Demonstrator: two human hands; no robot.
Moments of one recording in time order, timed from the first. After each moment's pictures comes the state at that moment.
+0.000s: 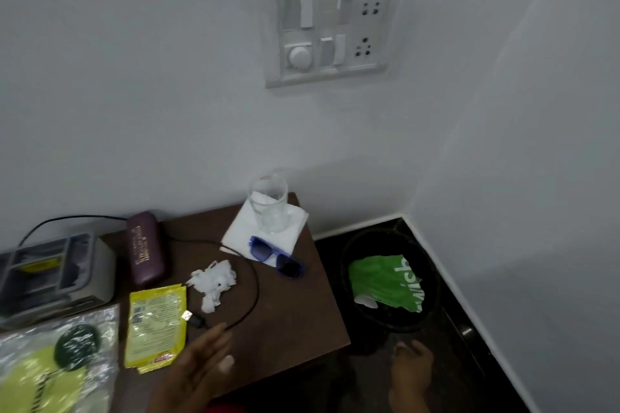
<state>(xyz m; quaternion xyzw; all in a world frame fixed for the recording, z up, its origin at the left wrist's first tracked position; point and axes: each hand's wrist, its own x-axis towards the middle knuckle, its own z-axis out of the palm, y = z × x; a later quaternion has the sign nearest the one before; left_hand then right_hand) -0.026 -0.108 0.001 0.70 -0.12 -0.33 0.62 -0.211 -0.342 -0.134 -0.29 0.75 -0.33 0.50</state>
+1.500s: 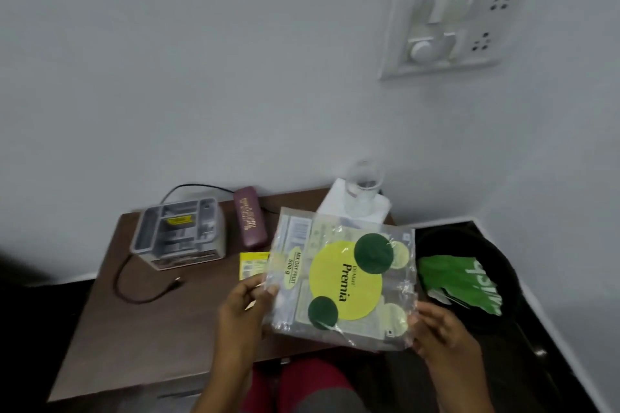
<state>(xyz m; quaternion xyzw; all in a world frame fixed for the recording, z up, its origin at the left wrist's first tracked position) 0.021 -0.065 0.026 0.70 0.01 -0.25 0.67 -0.155 -0.231 0.010 -0.55 0.48 -0.28 0.62</state>
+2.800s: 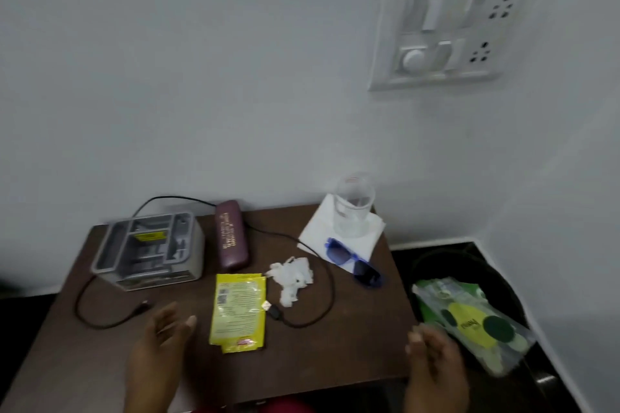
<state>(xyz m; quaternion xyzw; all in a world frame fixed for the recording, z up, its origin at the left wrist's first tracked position) 0.075 -0.030 -0.027 0.83 0.07 -0.11 0.54 -0.127 -0.245 -0.034 -0.53 0.59 -0.39 0.46</state>
